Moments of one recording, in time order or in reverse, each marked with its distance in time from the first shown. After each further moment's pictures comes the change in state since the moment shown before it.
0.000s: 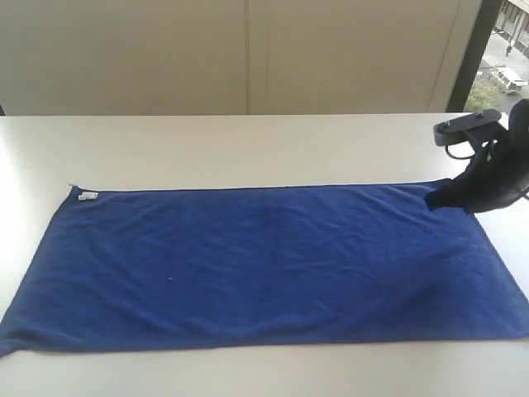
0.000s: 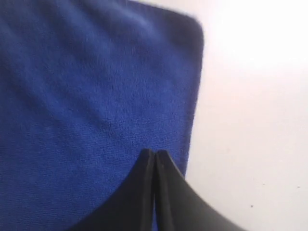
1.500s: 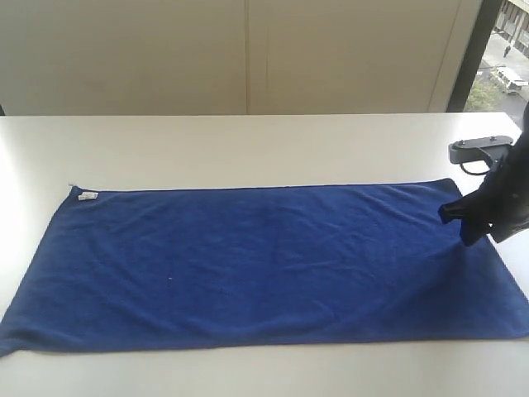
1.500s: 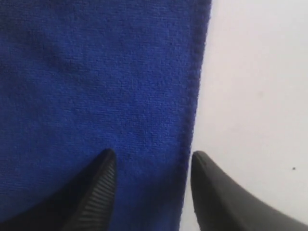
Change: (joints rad) left arm 0.000 0.000 0.000 -0.023 -0.002 0.000; right arm -0.093 0.150 -0.140 0.189 0.268 -0.150
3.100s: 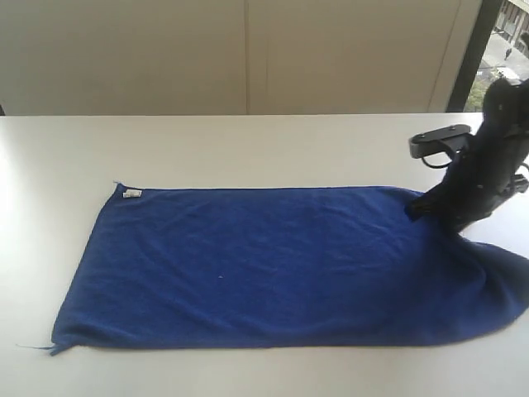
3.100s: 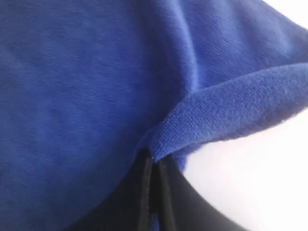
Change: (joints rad) left arm 0.000 0.000 0.000 -0.005 -0.004 0.000; right arm 0.150 -0.048 -0.011 -0.013 0.050 0.006
